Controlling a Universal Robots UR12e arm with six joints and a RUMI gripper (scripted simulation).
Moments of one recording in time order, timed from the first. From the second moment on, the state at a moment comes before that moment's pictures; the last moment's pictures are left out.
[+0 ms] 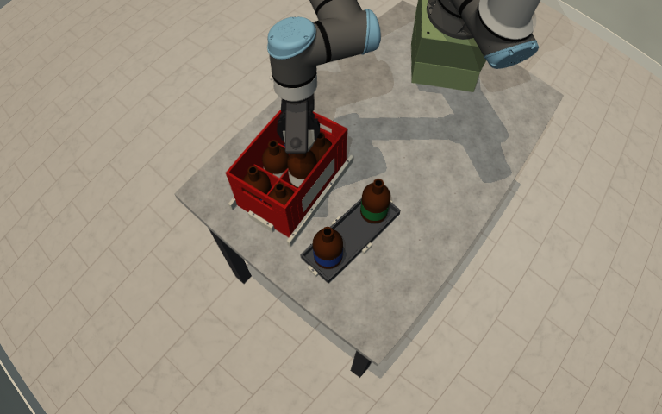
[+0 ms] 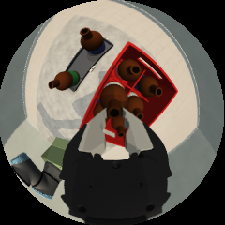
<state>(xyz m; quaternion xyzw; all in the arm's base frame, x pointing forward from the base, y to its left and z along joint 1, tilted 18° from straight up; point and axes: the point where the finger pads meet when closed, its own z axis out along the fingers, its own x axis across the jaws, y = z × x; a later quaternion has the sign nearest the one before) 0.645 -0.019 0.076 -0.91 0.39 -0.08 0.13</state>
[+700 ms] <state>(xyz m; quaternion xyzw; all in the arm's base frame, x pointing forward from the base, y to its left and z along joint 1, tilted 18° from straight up) 0.649 -0.016 0.061 -0.91 0.39 -0.08 0.13</state>
